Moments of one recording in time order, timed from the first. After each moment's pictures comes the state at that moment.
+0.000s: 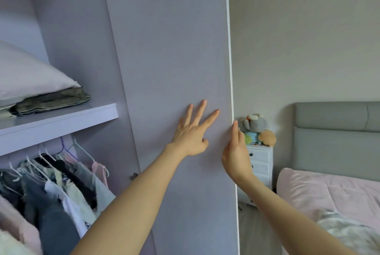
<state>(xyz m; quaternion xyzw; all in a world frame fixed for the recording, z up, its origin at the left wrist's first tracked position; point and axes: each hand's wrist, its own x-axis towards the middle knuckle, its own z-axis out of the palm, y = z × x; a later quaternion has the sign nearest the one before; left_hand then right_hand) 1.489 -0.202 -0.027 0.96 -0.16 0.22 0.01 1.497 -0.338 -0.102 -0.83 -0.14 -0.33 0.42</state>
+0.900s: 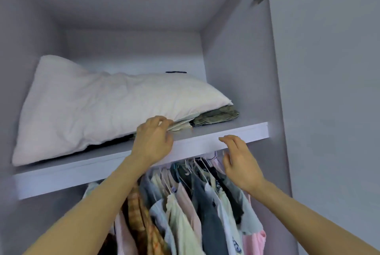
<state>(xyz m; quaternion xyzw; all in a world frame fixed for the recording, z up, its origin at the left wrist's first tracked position) 1.250 0.123 0.060 0.88 0.25 0.38 -0.12 1.421 -0.015 -0.024 -0.68 -0.53 -0.28 0.43</state>
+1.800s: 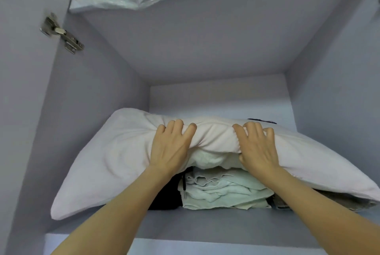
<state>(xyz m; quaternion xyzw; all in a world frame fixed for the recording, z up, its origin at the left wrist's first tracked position) 1.272 0.241 0.175 0.63 0.35 0.44 -0.54 1.479 0.214 0.163 -0.49 -0.52 -0.58 0.40</state>
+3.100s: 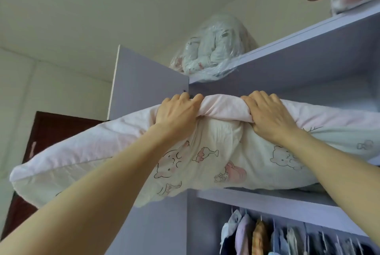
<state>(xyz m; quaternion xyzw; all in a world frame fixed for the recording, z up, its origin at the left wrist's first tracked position) 1.192 -0.247 0.204 0.56 0.61 0.24 -0.51 1.377 -0.103 0.207 -0.19 -0.68 -0.50 0.51</state>
